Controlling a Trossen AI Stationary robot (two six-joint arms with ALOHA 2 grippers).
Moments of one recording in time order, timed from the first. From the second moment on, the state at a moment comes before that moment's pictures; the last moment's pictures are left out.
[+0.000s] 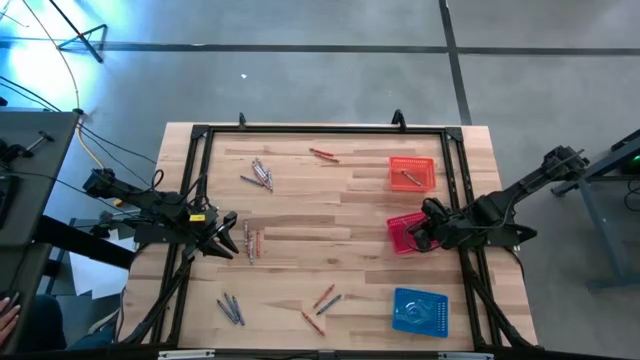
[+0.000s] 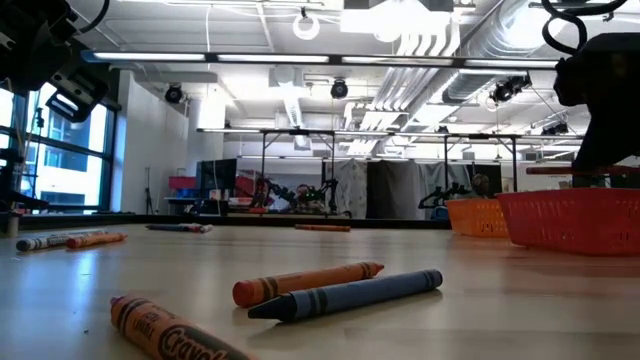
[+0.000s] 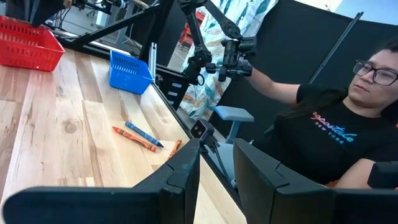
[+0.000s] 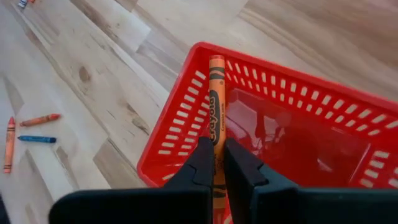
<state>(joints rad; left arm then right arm) -0.37 0.07 0.02 0.03 0.22 -0.44 0.53 0.73 0.43 -0.72 0.39 1.37</state>
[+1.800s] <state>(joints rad) -0.37 0.07 0.02 0.03 0.22 -0.44 0.51 1.68 1.25 -0.53 0.34 0.26</state>
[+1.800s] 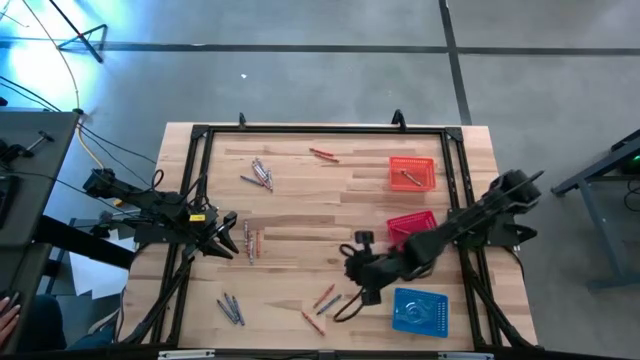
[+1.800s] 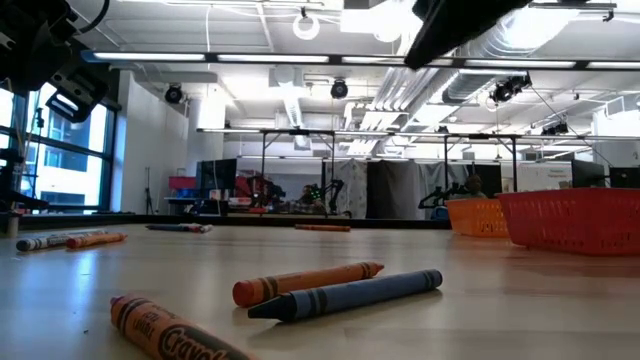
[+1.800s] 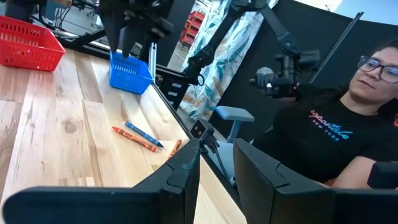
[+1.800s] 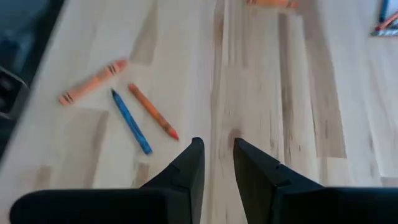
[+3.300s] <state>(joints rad) -0.37 0.07 0.02 0.03 0.22 -0.44 0.53 2.04 1.34 -0.34 0.09 0.07</state>
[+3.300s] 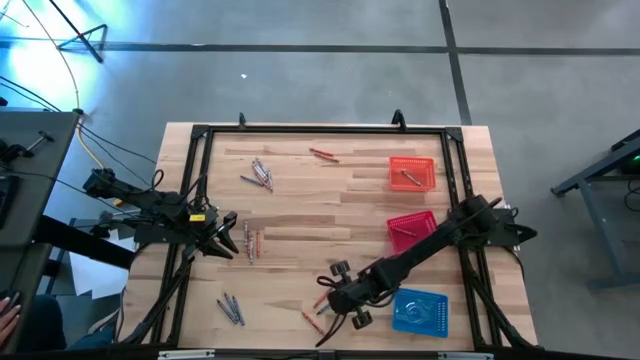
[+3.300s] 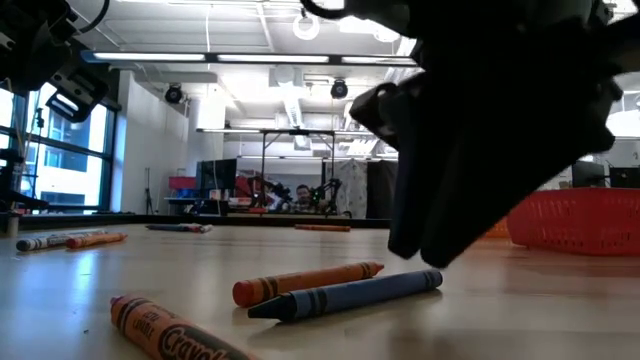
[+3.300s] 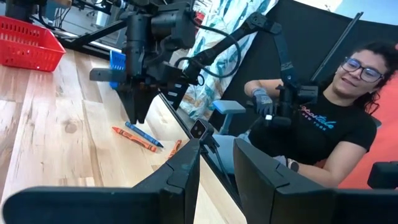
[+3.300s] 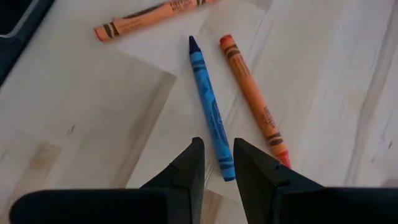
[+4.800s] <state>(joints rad) -0.37 0.07 0.02 0.03 0.22 -0.44 0.48 2.08 1.34 -0.35 -0.05 0.15</state>
